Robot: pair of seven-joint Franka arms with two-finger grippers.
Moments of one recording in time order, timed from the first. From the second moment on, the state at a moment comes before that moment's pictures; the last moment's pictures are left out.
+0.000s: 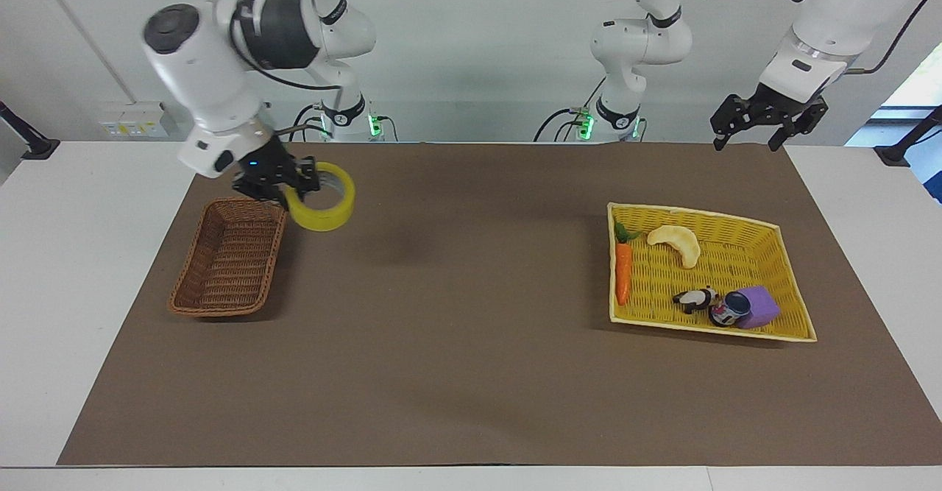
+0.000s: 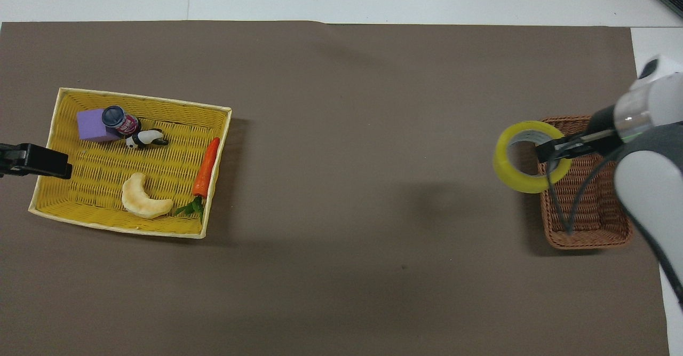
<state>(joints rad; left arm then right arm) -0.10 -0.07 0.04 -1.60 0.02 1.49 0.03 0.11 0.03 -0.17 -1.74 0.11 1.74 -0.23</state>
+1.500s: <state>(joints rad) -0.10 -0.08 0.04 -1.60 0.02 1.48 0.03 -0.17 0.23 -0.15 -1.91 0.02 2.07 -0.57</state>
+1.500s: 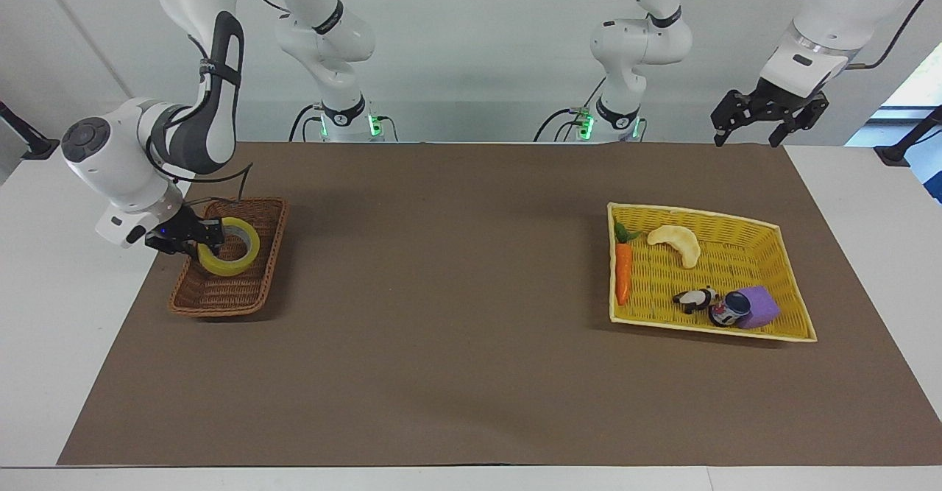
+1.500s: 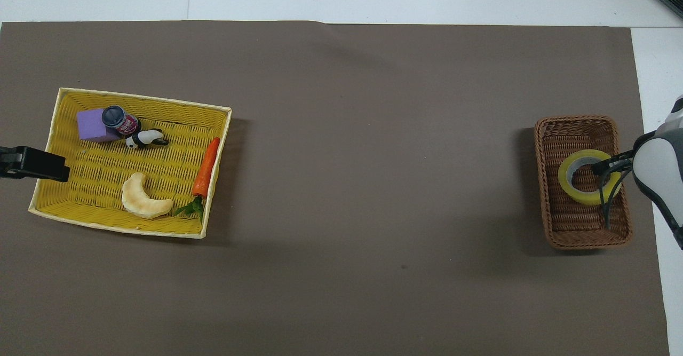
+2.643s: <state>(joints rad) -0.10 -0.08 0.04 -1.60 0.02 1.48 0.03 -0.01 -0.01 0.07 -1.75 0.05 1.75 0.14</state>
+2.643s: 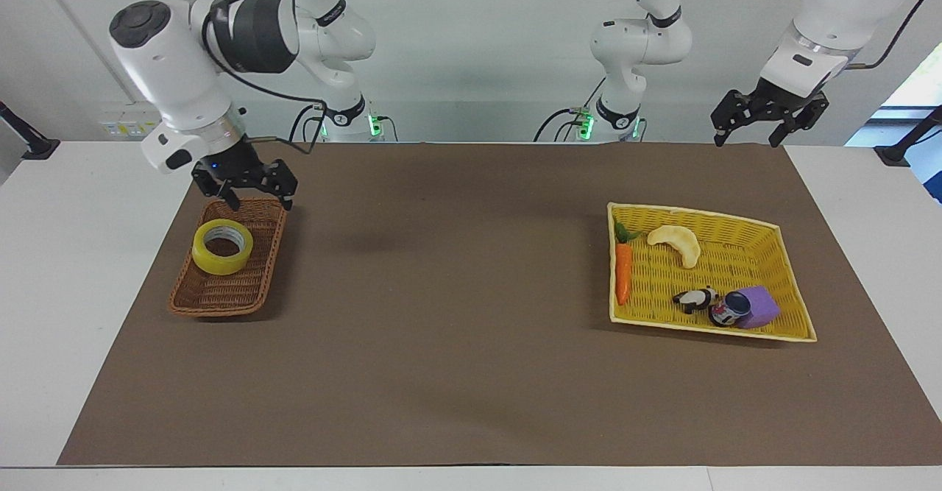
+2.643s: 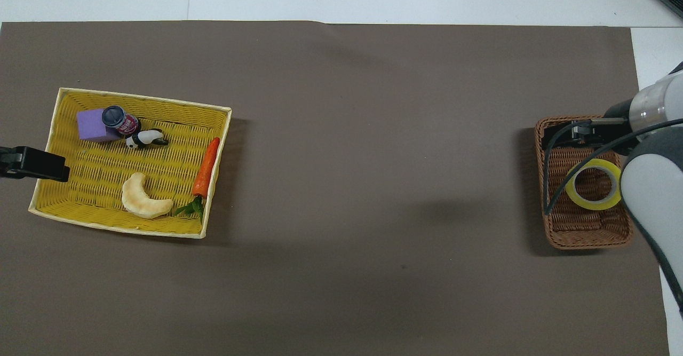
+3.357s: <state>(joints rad) -0.10 -0.08 0.04 -1.60 0.02 1.48 0.03 0.09 -0.08 0.04 -1.45 0.02 1.48 0.34</state>
